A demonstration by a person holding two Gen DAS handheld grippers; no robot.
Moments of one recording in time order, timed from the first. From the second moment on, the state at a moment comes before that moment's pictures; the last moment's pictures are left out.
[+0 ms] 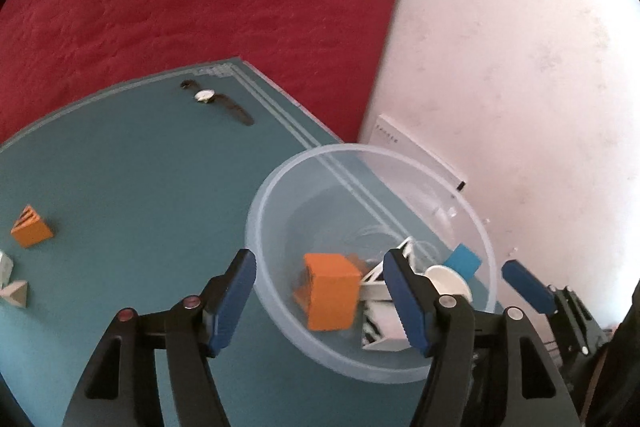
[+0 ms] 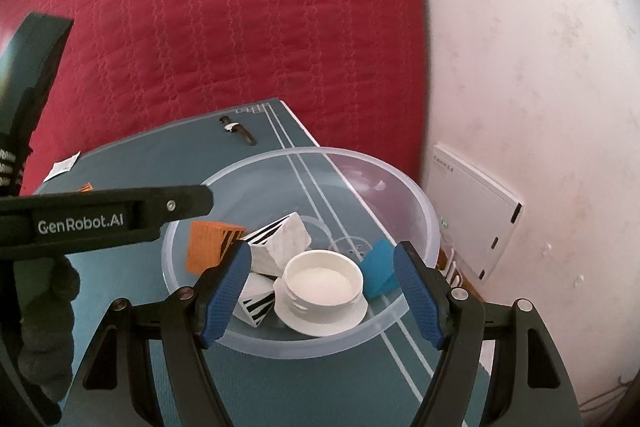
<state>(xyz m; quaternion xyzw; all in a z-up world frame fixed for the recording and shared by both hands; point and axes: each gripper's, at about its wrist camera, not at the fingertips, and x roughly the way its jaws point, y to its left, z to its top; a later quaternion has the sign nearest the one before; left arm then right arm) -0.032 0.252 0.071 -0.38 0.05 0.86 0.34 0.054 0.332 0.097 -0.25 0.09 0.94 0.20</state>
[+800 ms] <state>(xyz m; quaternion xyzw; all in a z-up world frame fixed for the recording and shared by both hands) -0.043 0.221 0.049 -0.37 0.08 0.90 0.23 0.052 0.321 0.095 -0.26 0.07 0.94 0.20</state>
